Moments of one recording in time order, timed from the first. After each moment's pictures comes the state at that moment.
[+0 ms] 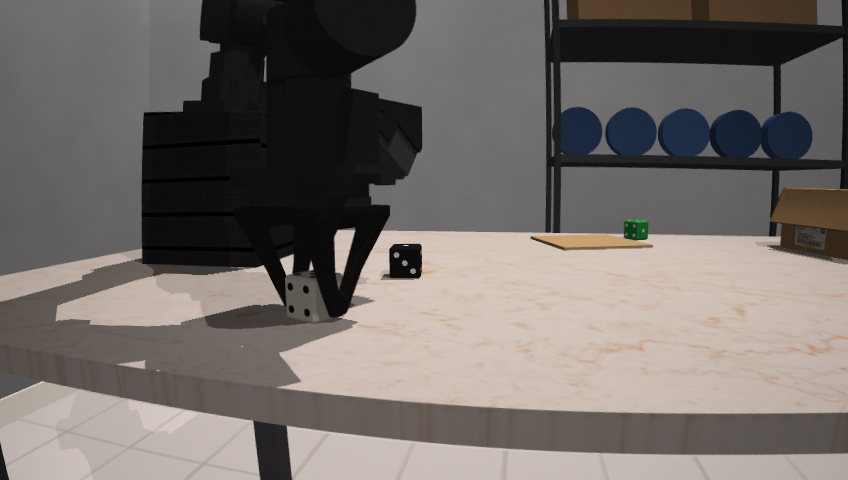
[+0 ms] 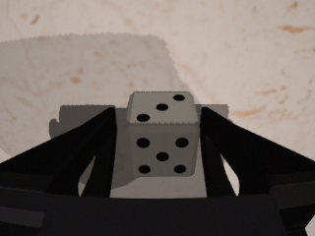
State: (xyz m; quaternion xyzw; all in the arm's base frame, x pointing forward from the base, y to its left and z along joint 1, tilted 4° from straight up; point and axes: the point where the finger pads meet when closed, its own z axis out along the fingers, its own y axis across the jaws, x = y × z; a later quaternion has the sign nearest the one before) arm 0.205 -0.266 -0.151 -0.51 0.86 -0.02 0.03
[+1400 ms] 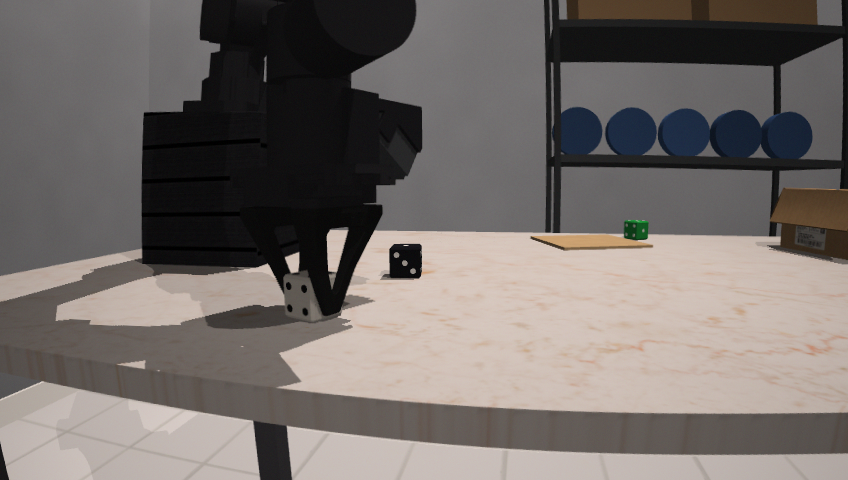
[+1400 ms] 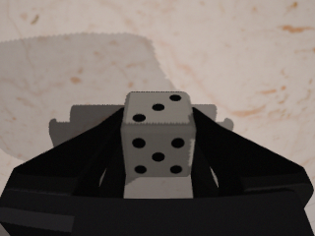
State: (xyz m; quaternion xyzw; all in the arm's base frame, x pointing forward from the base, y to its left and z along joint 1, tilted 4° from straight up) arm 0.205 -0.266 -0.151 -0.51 0.86 -0.02 0.03
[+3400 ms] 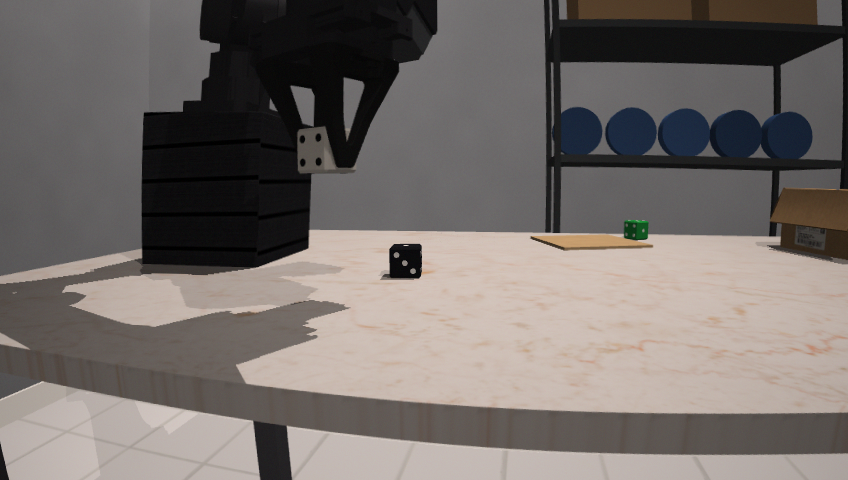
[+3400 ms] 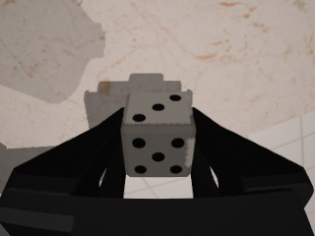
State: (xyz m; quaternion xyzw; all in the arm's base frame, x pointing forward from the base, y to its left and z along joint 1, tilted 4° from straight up) arm 0.209 -0.260 -0.052 -0.51 0.86 -0.02 0.03
